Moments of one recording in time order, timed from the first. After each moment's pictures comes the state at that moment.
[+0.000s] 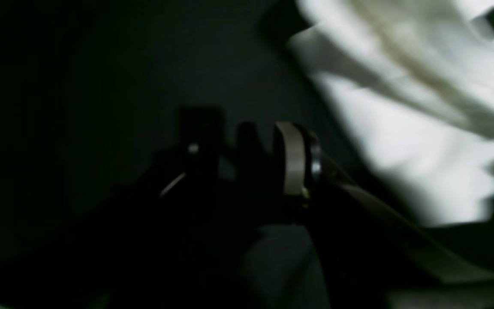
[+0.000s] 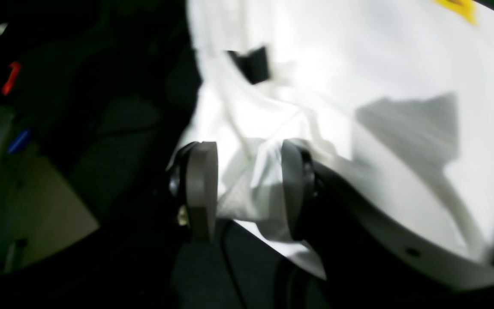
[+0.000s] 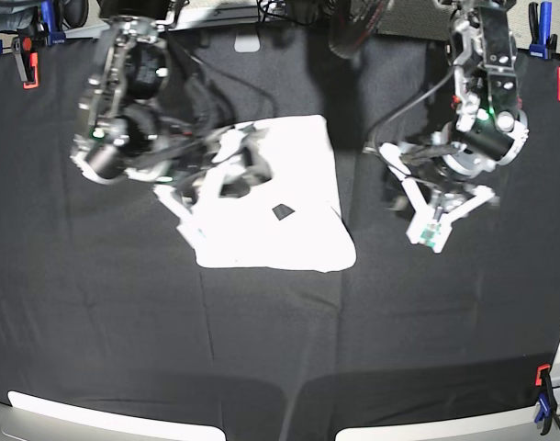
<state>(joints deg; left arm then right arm) 8.2 -3.3 -1.2 113.4 -2.1 -20.9 58.6 -3.6 -1.8 8.1 107.6 38.9 39.3 -79.4</state>
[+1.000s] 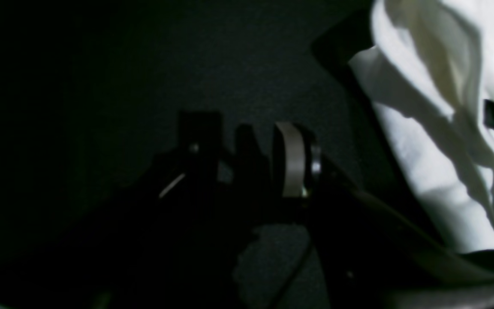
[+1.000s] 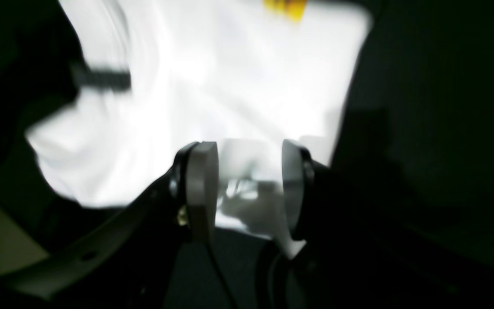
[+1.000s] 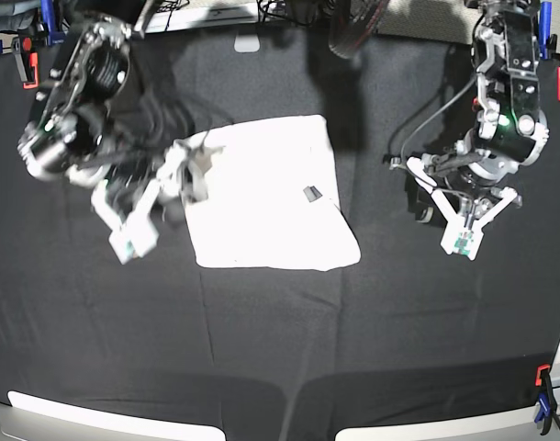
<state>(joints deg) 8.0 -10.0 -1.2 113.4 -10.8 -11.8 55.7 -5.0 2.3 21.2 109.2 35.1 39.4 -78.2</state>
